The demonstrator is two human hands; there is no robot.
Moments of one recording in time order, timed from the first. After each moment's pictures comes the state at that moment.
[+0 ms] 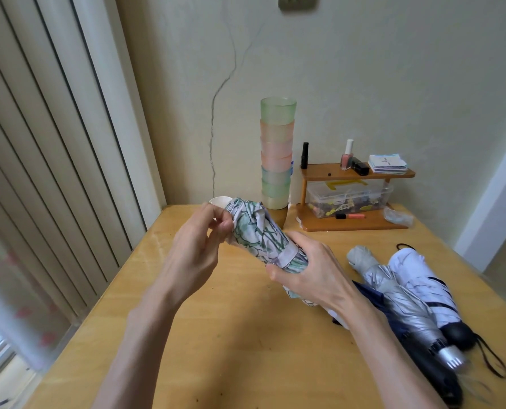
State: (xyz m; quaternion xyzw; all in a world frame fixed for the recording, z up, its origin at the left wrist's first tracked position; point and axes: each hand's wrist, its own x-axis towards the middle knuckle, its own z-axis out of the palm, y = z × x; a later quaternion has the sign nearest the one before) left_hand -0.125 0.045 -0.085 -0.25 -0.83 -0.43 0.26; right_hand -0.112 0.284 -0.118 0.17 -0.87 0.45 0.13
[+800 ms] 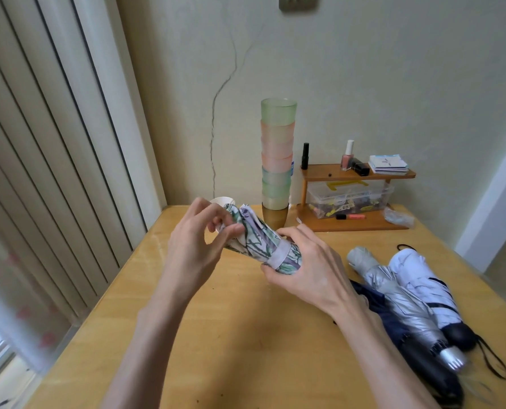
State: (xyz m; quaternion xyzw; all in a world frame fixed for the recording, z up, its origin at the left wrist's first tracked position) left_hand -0.128 0.047 -0.082 -0.19 -0.85 -0.40 0.30; right_hand -0.113 0.277 -0.118 0.15 -0.91 0.30 0.25
